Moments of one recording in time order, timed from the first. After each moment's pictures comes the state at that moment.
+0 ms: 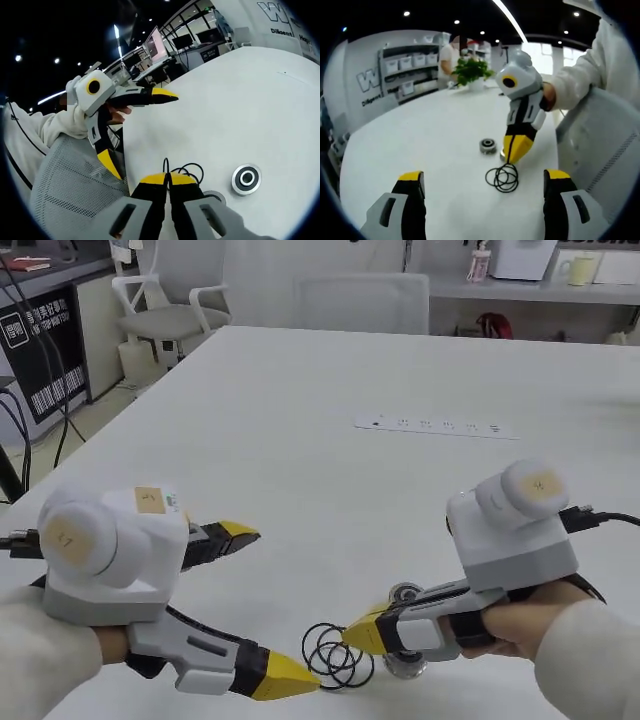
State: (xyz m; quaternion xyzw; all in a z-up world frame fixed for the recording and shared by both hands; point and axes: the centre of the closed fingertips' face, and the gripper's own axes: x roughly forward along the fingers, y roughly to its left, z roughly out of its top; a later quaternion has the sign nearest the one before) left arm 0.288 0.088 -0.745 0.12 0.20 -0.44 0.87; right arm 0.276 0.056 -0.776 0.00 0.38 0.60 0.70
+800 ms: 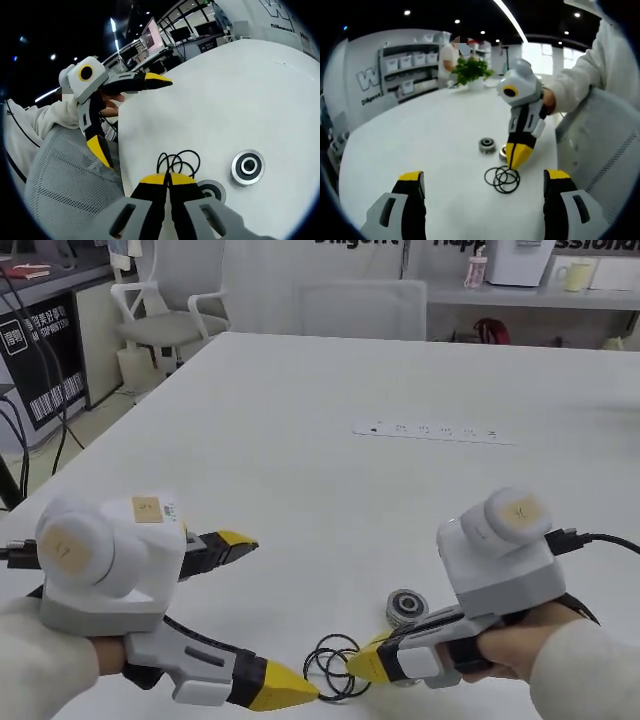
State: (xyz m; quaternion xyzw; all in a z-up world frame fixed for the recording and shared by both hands) left arm 0.287 0.088 -0.748 0.12 0.20 -0.44 0.86; right arm 0.272 0.049 -0.800 -0.02 0.41 0.59 0.69
